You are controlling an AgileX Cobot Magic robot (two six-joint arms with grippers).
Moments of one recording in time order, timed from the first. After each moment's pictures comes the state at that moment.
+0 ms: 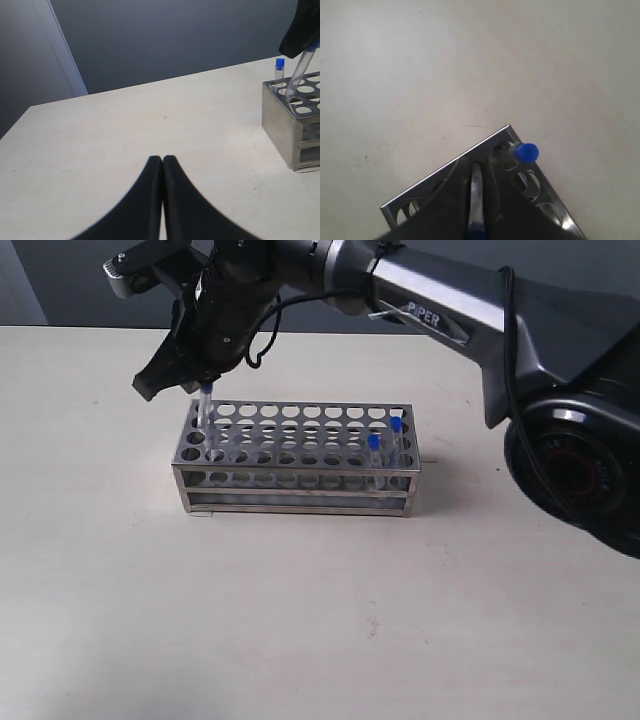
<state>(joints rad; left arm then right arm) -0.06 0.00 0.00 0.22 0.25 -0.04 0.89 2.33 -2.19 0.16 0.93 -0.29</state>
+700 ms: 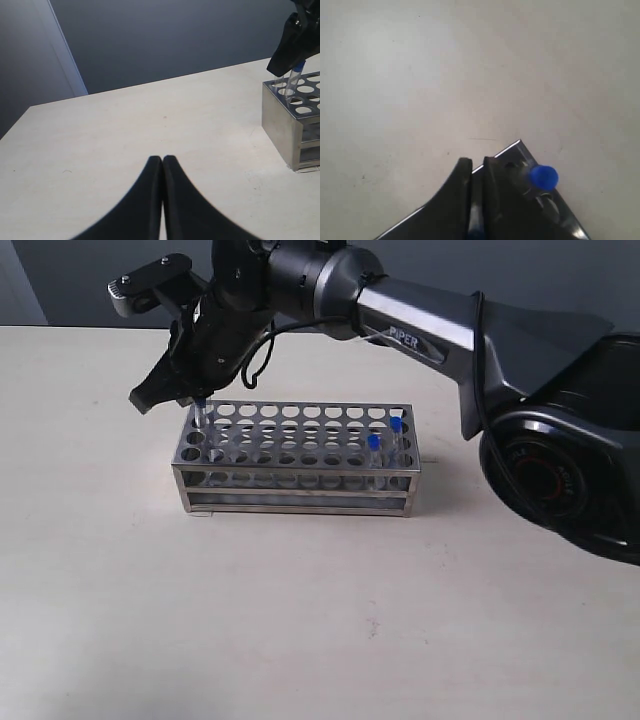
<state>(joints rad) -0.06 0.00 0.00 0.22 0.25 -0.04 0.89 2.39 -2.20 0.21 0.86 -0.30</state>
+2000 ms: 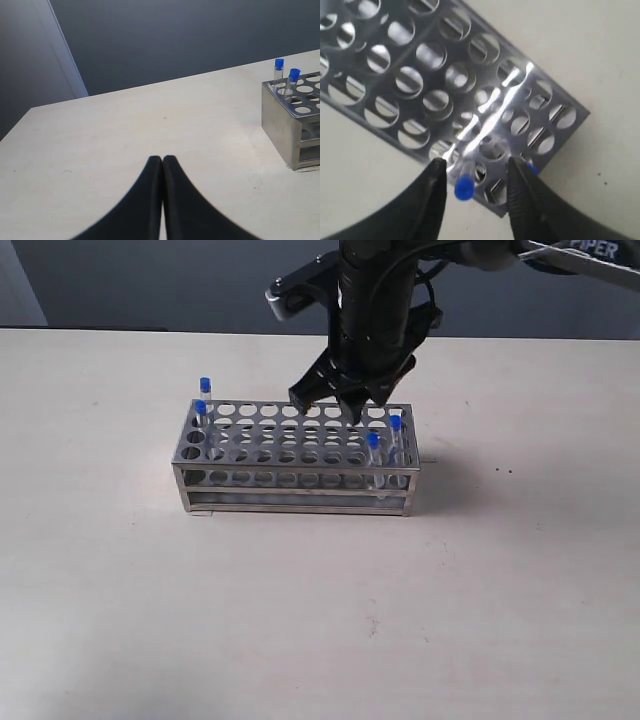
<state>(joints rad) -0.06 0.00 0.00 0.22 0.25 -0.04 0.78 2.04 -1.79 -0.15 1.22 -0.02</state>
